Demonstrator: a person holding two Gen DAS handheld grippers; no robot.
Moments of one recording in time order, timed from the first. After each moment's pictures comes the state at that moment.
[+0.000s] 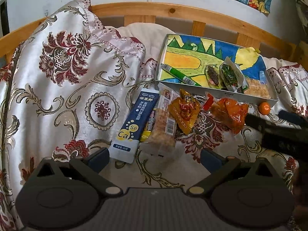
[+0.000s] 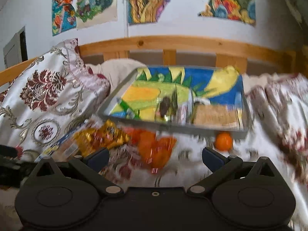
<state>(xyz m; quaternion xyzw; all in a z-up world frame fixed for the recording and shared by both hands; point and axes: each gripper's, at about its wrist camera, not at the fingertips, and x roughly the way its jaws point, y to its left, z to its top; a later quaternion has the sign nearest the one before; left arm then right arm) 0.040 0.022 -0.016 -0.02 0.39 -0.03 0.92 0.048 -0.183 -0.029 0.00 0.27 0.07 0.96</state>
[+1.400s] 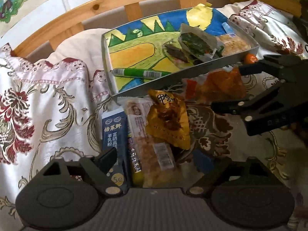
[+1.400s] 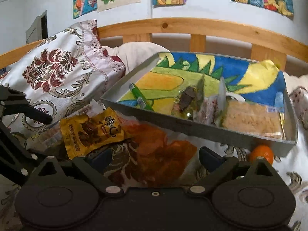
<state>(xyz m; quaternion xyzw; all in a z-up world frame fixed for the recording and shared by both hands) 0.119 -0.004 -0.051 0.19 0.38 -0.18 0.88 0.114 -0.182 -0.078 -0.03 0.28 0.16 0.94</state>
